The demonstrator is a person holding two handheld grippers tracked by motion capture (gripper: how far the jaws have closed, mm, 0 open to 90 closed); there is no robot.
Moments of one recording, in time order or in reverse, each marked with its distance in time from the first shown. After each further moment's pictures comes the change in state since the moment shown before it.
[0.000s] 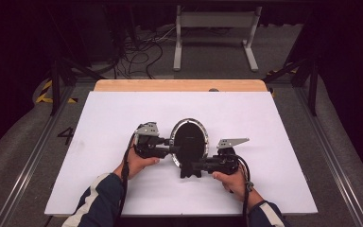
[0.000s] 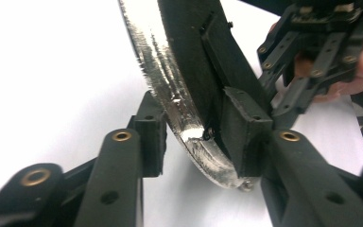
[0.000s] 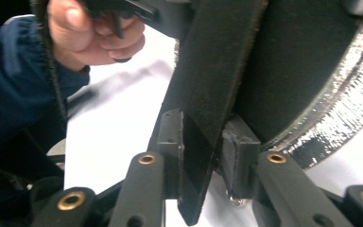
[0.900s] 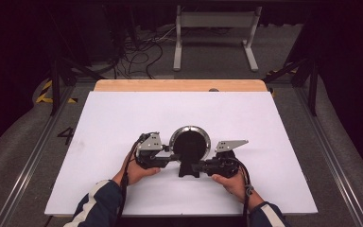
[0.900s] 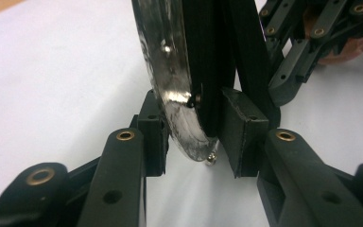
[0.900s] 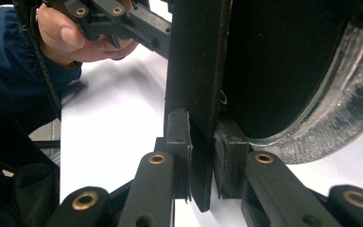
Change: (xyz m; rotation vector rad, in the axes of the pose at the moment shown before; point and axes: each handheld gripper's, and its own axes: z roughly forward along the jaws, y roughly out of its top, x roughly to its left) left arm -0.027 -0.014 0.004 0.045 0.066 0.143; right arm 0.017 0.003 -0.002 0.032 -0.040 -0.093
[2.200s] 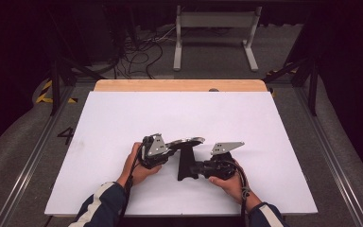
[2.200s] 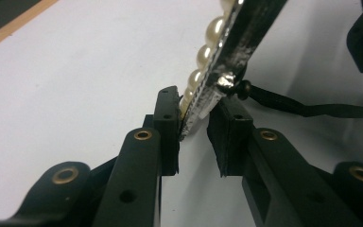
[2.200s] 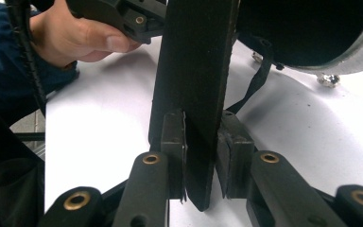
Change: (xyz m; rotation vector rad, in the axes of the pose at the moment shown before) left arm 0.001 -0.009 0.015 0.099 0.279 0.082; right arm 0.006 -0.001 0.007 0.032 -0.047 -0.027
